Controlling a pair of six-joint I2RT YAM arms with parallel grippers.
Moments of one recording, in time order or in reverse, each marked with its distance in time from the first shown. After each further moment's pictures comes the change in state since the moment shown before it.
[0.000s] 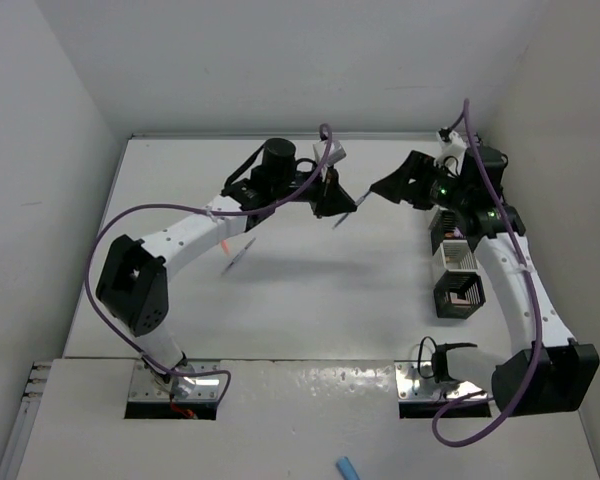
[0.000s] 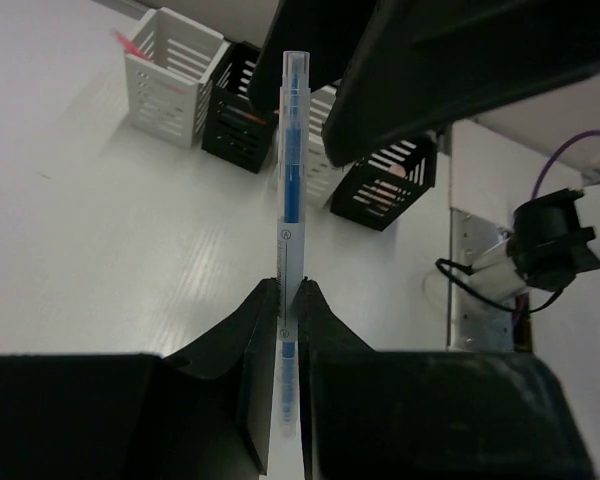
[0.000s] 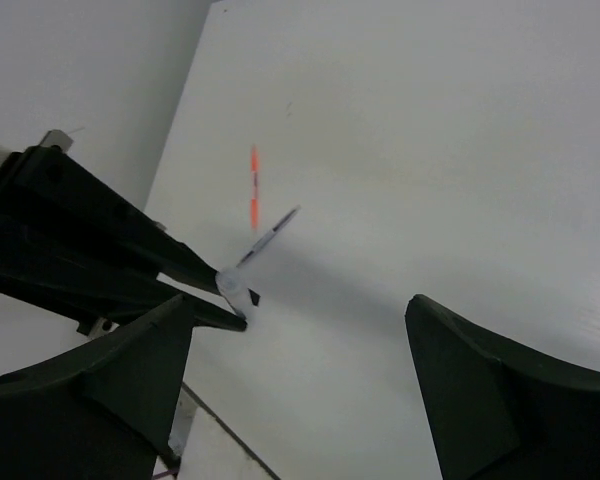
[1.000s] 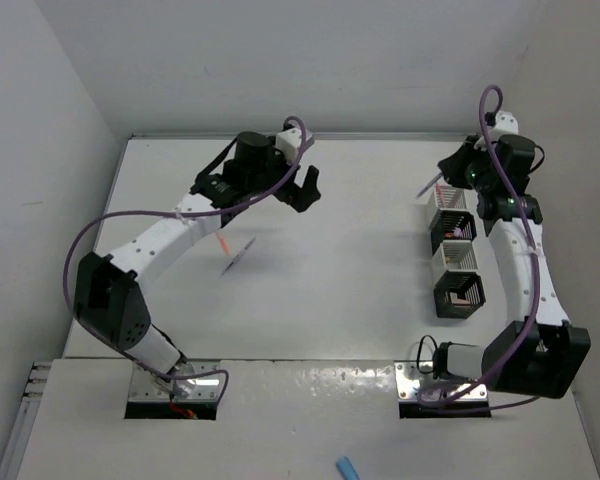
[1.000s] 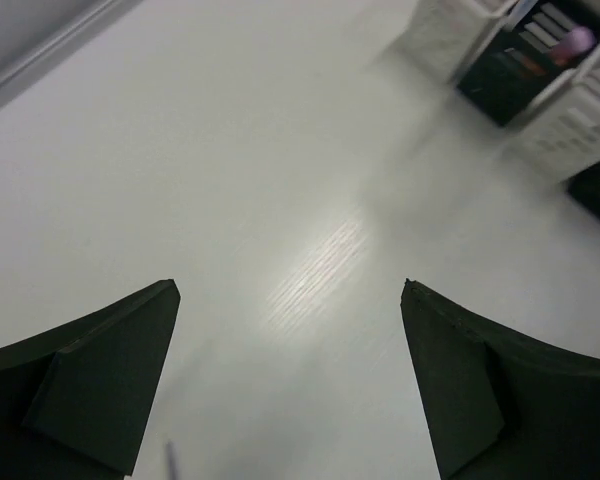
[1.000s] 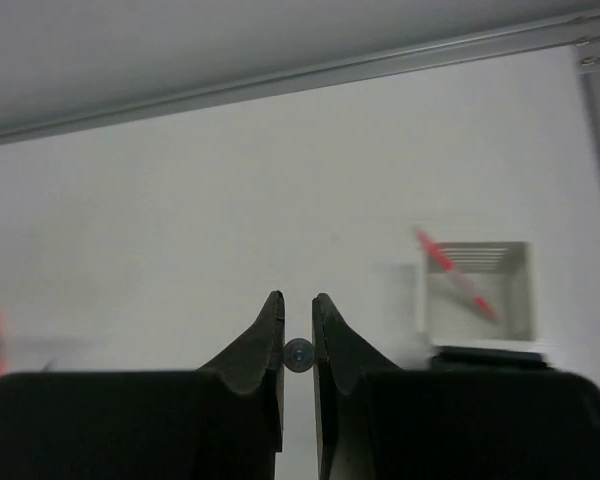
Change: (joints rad) left arm 0.090 -0.081 0.023 -0.244 -0.385 0.108; right arm -0.159 0.085 0.071 0.064 0.305 -0.214
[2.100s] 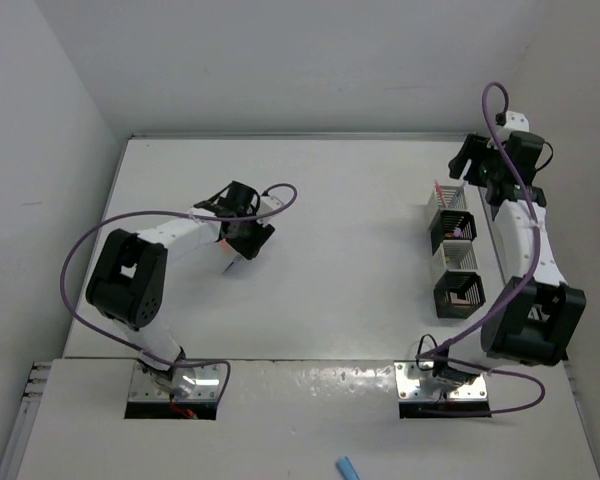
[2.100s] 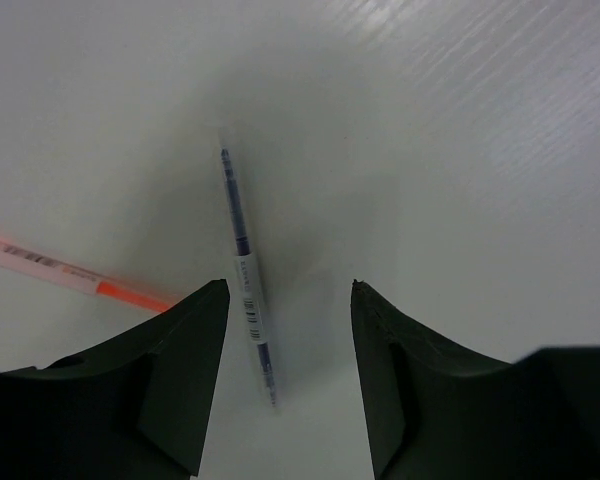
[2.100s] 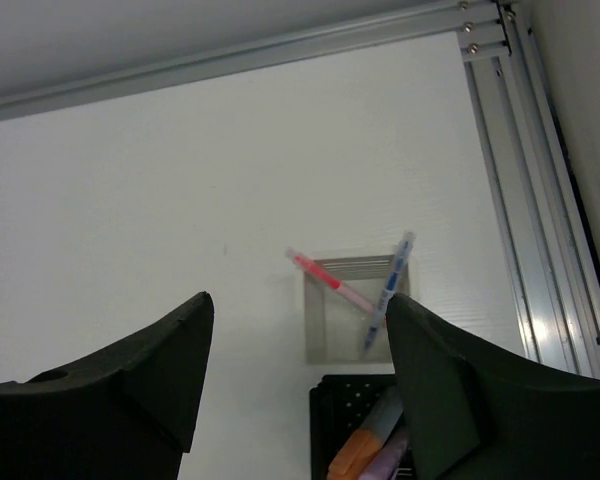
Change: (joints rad) left arm 0.162 0.052 -0.355 -0.236 -0.251 0.312; right arm -0.149 0.216 0.039 0.087 0.099 -0.167
